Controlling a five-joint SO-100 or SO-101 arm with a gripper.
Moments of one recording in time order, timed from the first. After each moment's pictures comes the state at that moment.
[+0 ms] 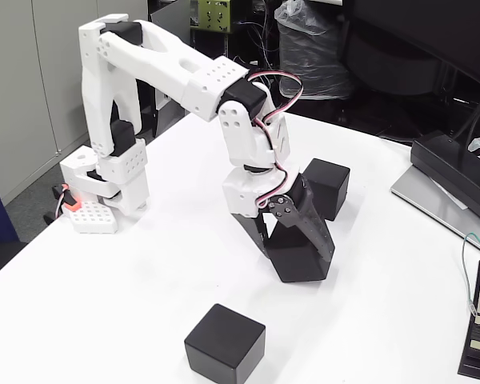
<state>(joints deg) 1.4 93.6 116.7 51.0 -10.1</state>
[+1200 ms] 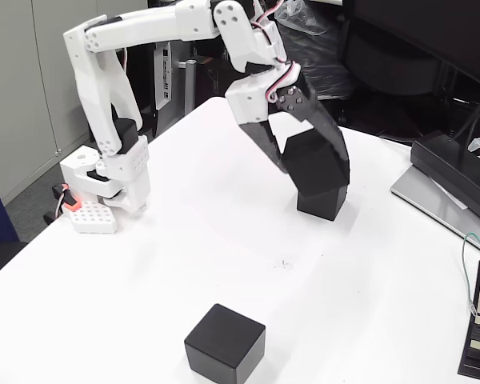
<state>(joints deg) -10.6 109.2 96.3 76.0 -10.2</state>
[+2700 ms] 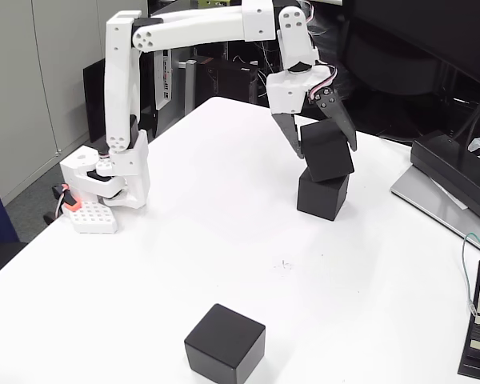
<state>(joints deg) -25.6 89.4 81.4 81.6 -0.6</state>
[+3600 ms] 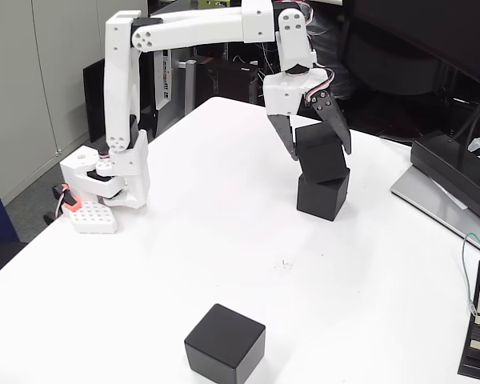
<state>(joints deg) -25.6 89.4 82.7 82.4 -0.6</state>
